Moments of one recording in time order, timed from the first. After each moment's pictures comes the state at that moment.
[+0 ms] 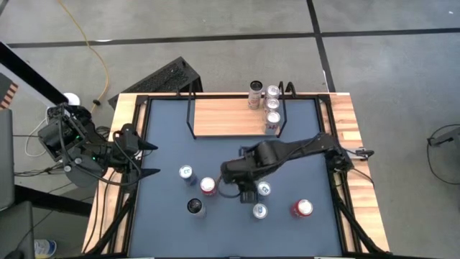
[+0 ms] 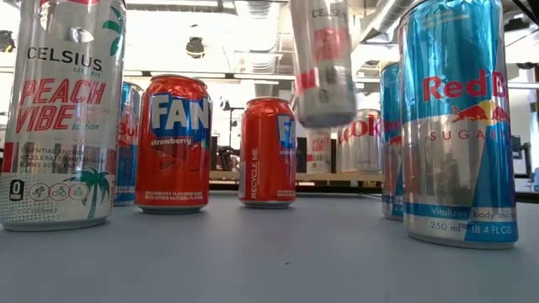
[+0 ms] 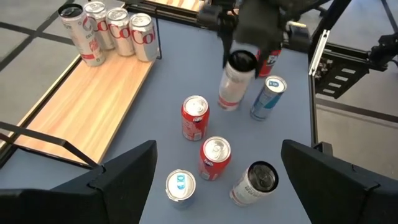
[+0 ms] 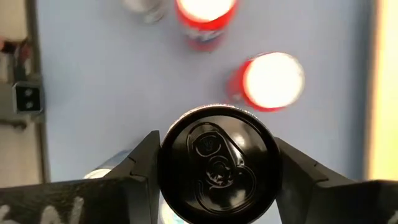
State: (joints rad) left arm -0.81 1.23 1.85 -1.42 -0.74 -0.81; right arm 0.26 2.09 2.35 -1.53 0.07 0.26
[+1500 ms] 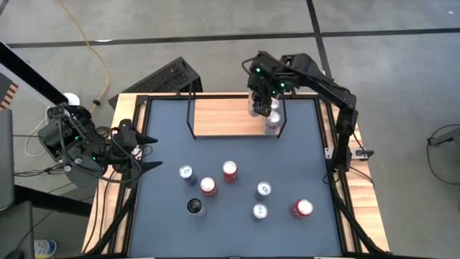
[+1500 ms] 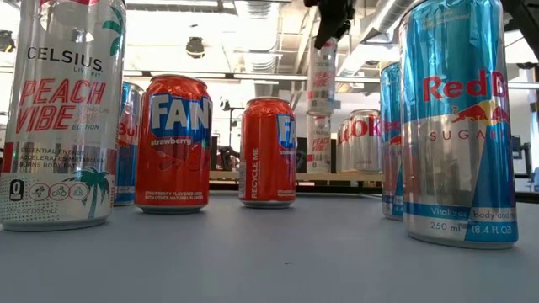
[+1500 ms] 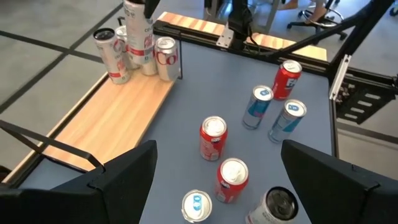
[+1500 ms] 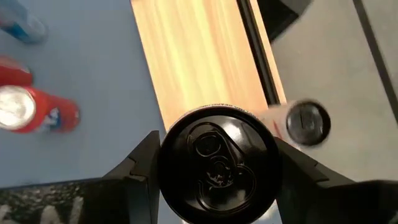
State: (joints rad) left arm -0.81 1.23 1.85 -1.42 -0.86 -0.81; right arm -0.40 1.89 2.34 -1.52 0.06 -0.17
